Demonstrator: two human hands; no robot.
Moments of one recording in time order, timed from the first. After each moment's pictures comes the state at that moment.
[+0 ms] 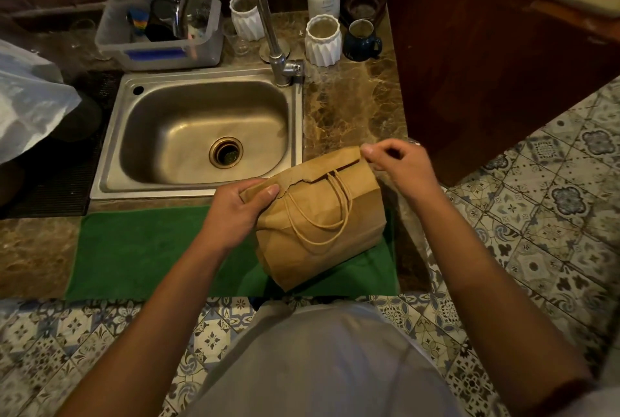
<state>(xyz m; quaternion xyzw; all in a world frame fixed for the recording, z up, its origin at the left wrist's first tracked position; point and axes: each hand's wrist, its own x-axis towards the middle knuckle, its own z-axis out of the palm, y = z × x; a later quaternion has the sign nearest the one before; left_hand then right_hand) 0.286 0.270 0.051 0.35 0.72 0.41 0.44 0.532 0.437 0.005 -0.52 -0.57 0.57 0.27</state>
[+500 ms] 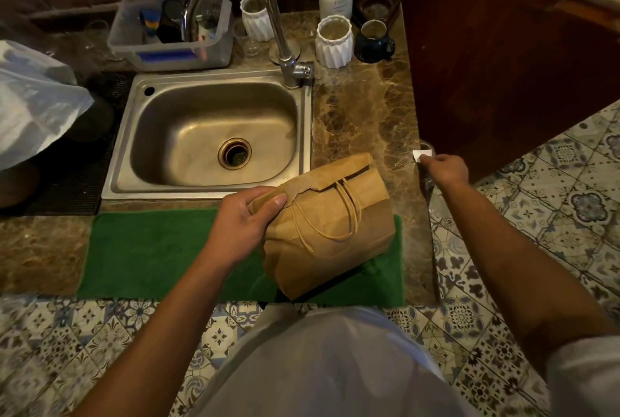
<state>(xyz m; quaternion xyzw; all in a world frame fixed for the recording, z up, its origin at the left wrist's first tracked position) 0.290 0.270 0.054 0.36 0.74 0.39 0.41 0.579 0.516 -0.077 -0.74 -0.49 0.44 0.12</state>
